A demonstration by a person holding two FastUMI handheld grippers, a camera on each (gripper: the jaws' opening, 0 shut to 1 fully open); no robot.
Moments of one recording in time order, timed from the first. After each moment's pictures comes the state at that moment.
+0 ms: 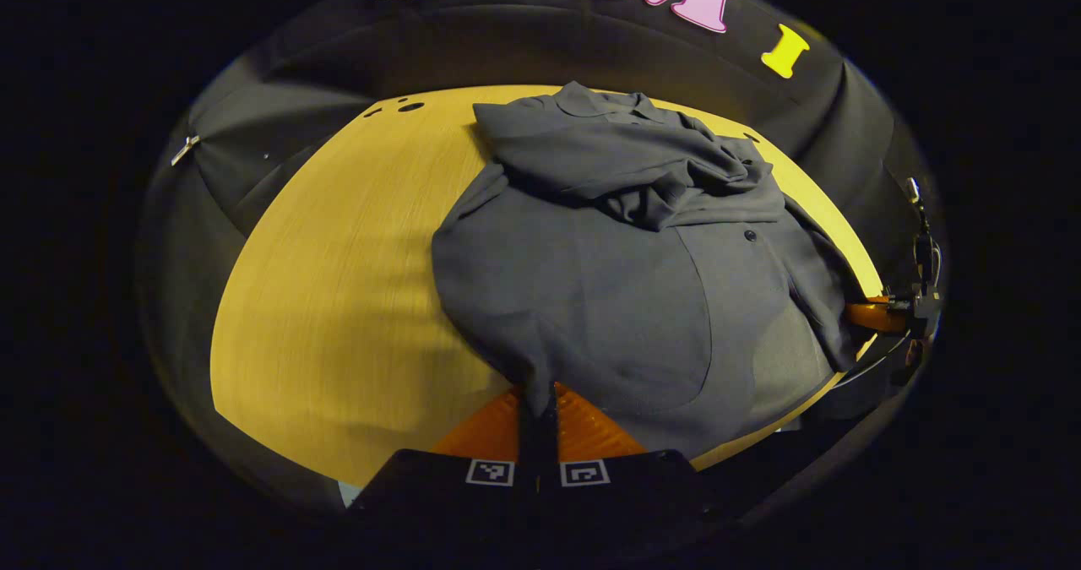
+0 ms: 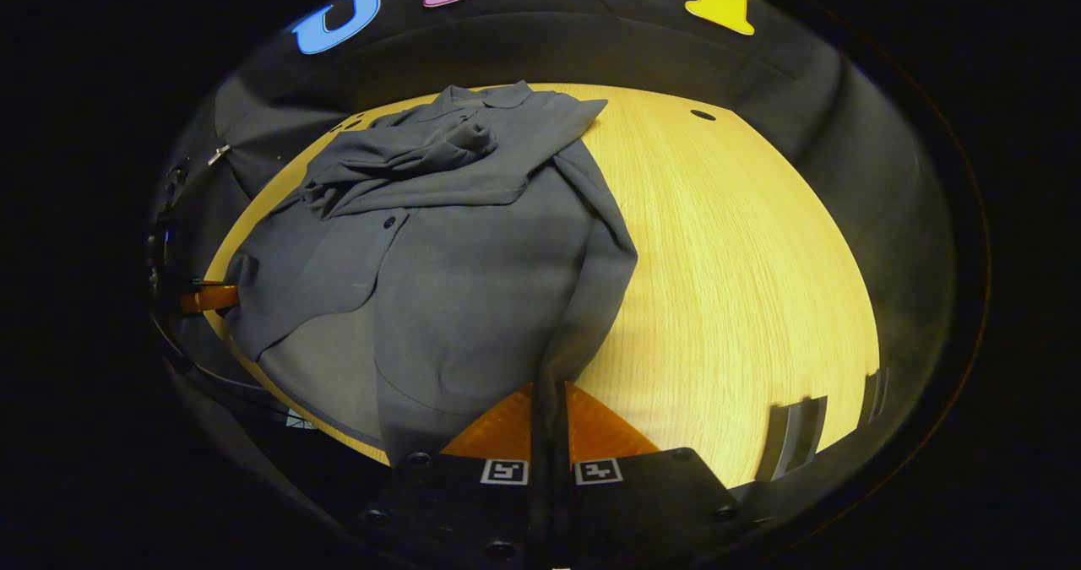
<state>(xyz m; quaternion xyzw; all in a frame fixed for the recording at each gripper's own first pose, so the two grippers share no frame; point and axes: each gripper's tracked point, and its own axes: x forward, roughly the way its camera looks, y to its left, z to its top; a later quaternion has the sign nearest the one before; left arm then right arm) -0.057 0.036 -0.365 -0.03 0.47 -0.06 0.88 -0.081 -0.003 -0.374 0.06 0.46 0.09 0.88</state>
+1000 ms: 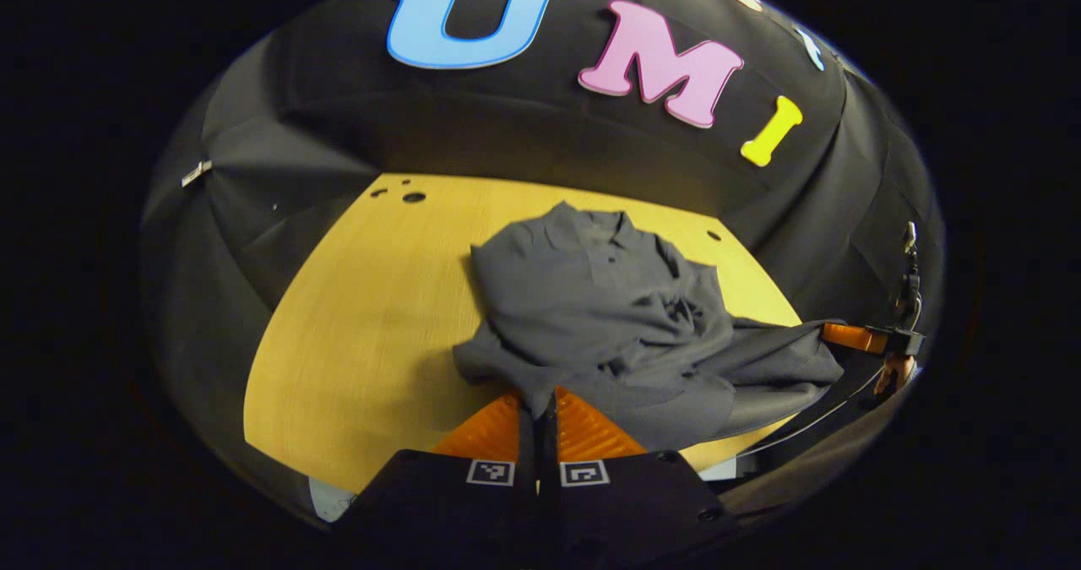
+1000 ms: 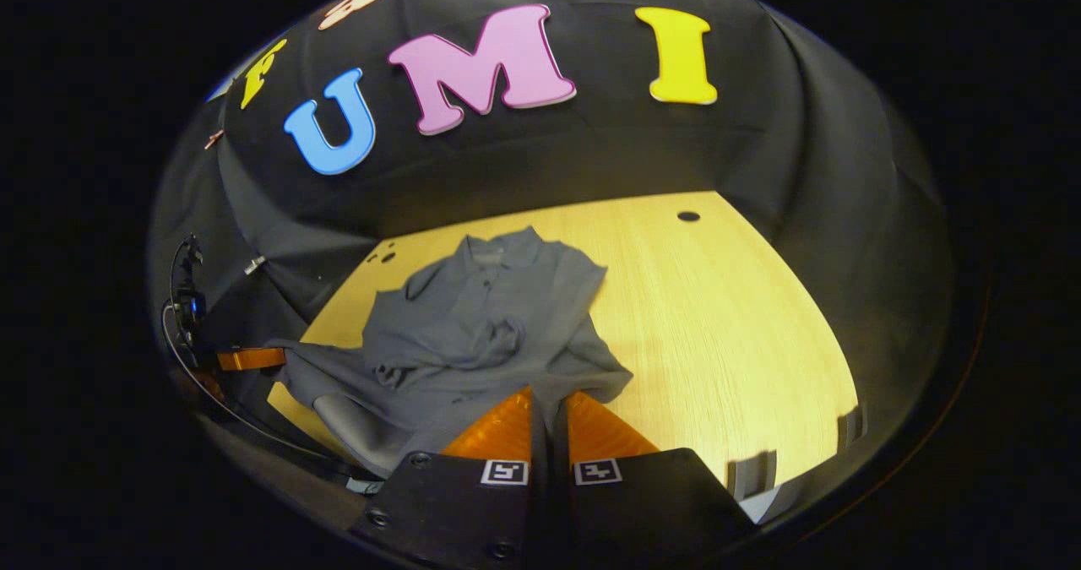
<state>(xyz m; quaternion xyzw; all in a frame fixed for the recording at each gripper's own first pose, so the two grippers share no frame) 0.009 0.041 -0.192 -0.10 0.33 -0.09 0.93 -0.004 -0.023 -0.194 0.16 0.29 0.09 0.94</state>
